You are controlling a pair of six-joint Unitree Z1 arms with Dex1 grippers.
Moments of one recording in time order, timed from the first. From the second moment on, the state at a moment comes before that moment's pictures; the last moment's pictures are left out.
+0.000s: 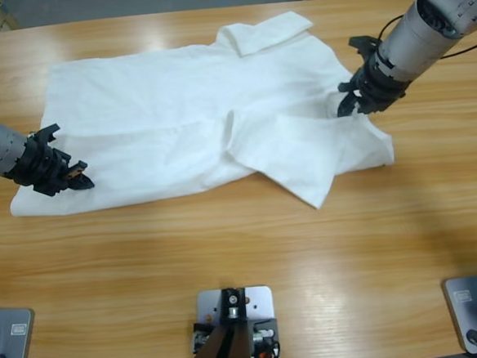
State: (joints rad) arm 0 -0.27 1.82 -0.85 0.52 -0.33 -0.50; arm 1 0.45 1.91 -1.25 0.74 0.05 0.30
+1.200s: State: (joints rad) arm 0 -0.27 1.82 -0.85 0.52 -0.33 -0.50; arm 1 0.44 1.96 -1.24 0.74 0.10 0.31
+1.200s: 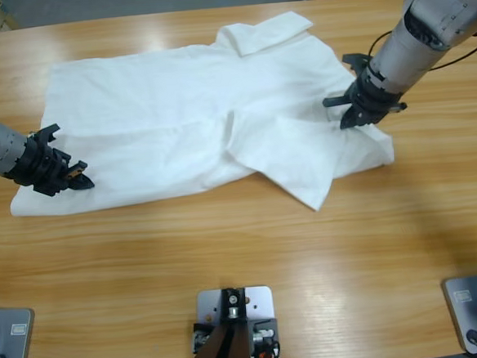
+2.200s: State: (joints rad) arm 0 -0.23 1.75 -0.86 0.53 -0.33 -0.49; arm 1 0.52 1.79 -1.24 0.70 -0.22 0.22
